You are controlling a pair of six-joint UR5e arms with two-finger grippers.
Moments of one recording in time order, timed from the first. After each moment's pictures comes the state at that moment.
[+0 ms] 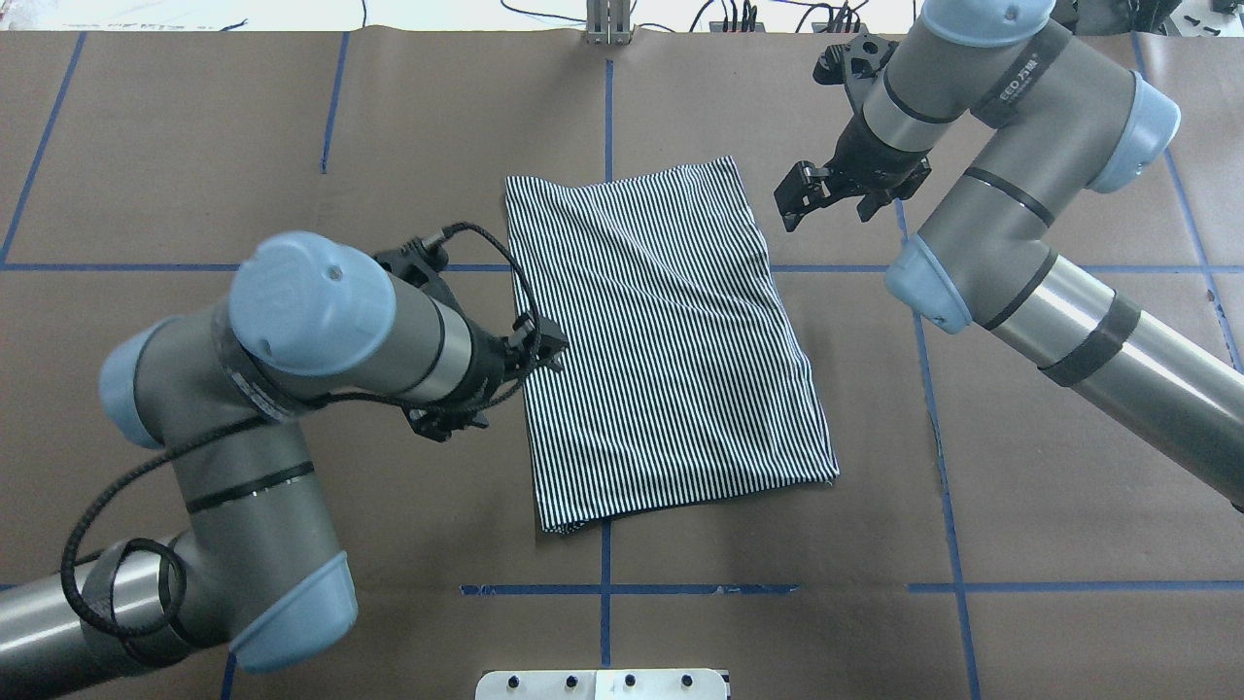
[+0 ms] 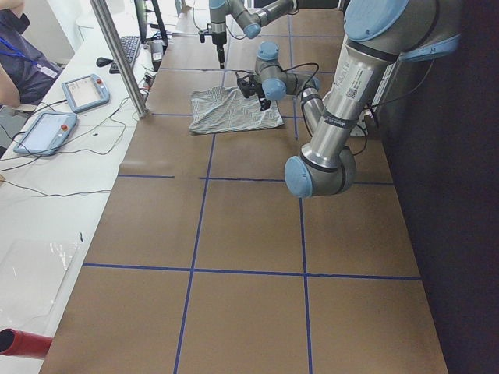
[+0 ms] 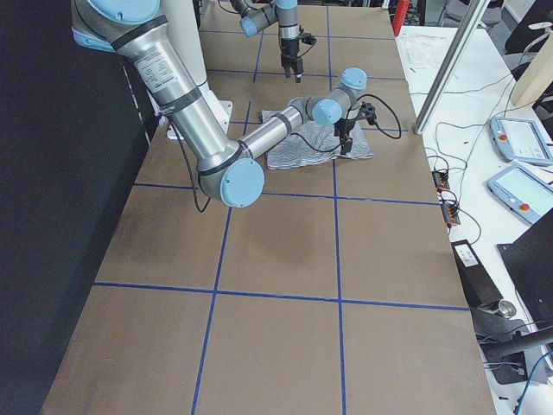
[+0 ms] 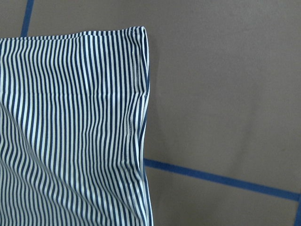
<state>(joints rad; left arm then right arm) -0.44 -2.12 -1.92 -1.70 -1.81 -1.93 0.90 -1.01 1.59 -1.47 2.22 0.75</state>
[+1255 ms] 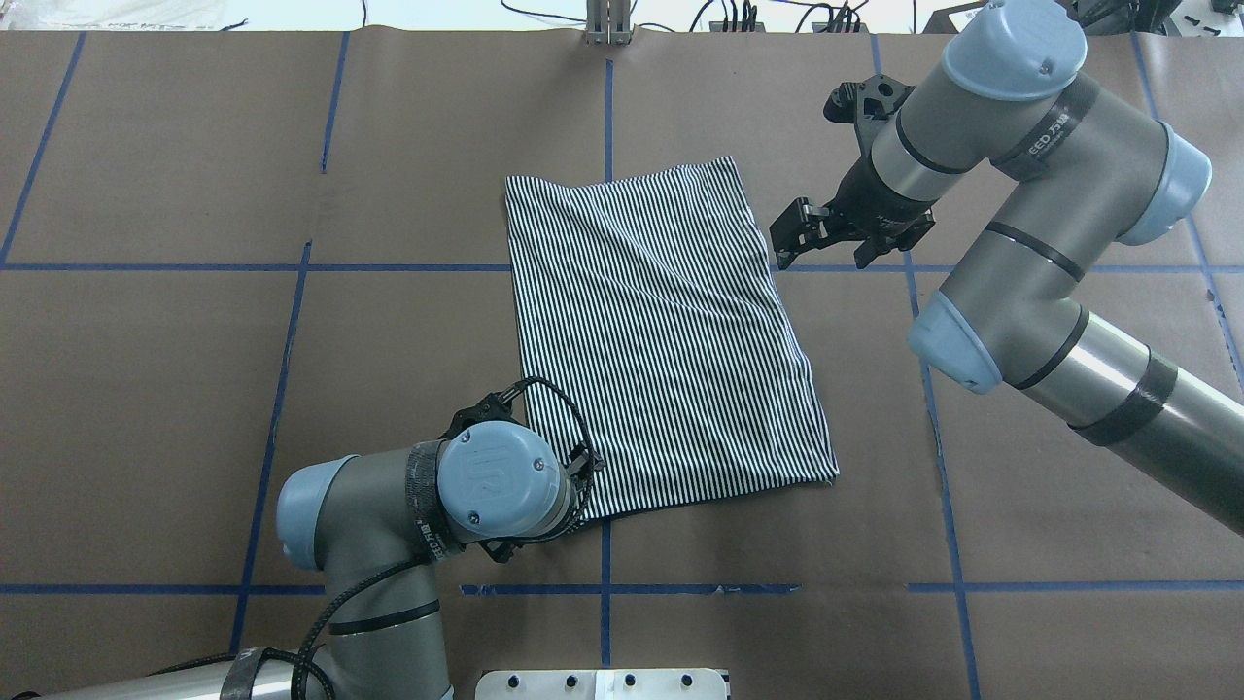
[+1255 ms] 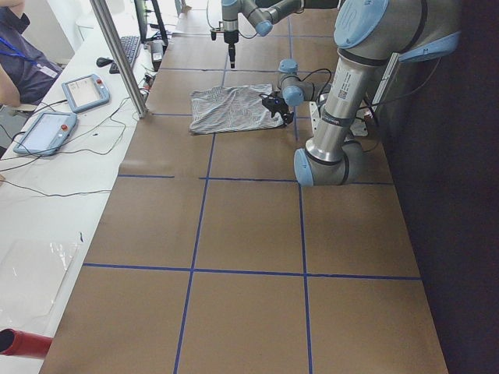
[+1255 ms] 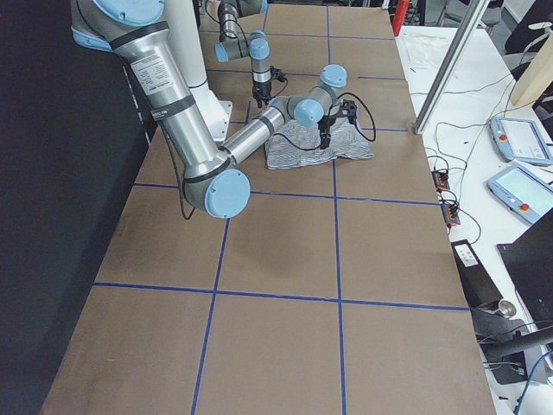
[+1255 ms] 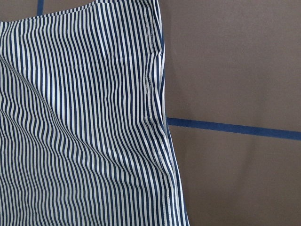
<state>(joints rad) -0.27 -2.20 -1.73 -1.62 -1.69 -2.15 0.85 -1.07 1.69 -1.45 2.22 0.89</state>
